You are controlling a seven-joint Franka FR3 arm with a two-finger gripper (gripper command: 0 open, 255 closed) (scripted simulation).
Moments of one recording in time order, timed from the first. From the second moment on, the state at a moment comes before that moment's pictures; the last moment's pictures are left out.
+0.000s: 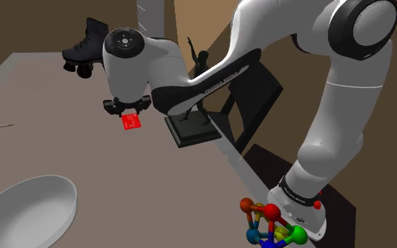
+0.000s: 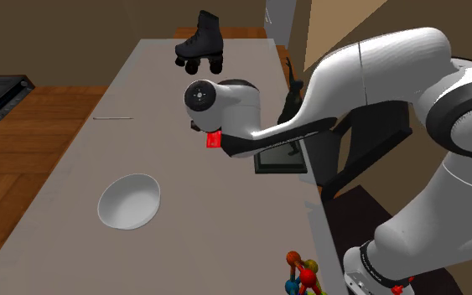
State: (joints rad) arm -0.27 0.28 0.94 -1.93 -0.94 2.18 1.59
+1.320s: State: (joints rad) arm -0.34 0.14 1.01 -1.81 -0.74 2.06 1.39
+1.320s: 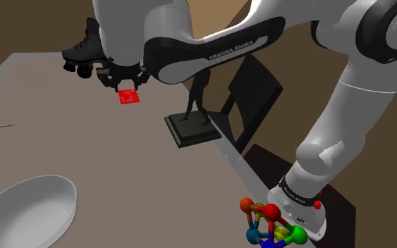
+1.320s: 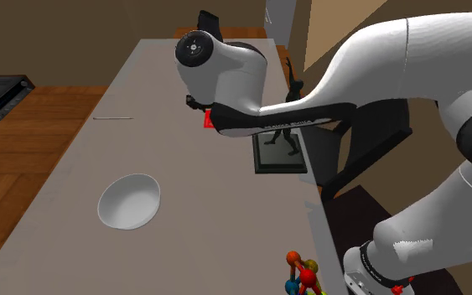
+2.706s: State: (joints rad) arm 0.04 -0.69 0.82 -2.34 -0.07 2.04 1.25
